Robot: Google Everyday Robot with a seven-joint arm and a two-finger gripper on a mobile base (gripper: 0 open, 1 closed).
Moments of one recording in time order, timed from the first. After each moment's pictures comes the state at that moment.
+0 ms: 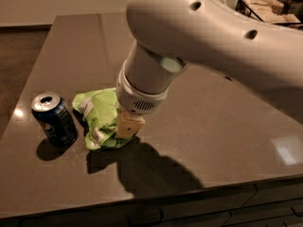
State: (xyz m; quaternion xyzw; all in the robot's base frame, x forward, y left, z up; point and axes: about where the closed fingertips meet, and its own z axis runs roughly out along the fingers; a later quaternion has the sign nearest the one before) arm 0.433 0.049 0.883 -0.72 0.66 0.07 0.20
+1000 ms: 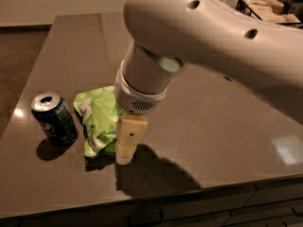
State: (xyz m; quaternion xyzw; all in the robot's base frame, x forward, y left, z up) arm 0.431 0.051 0.886 -0.72 0.66 0.07 0.20
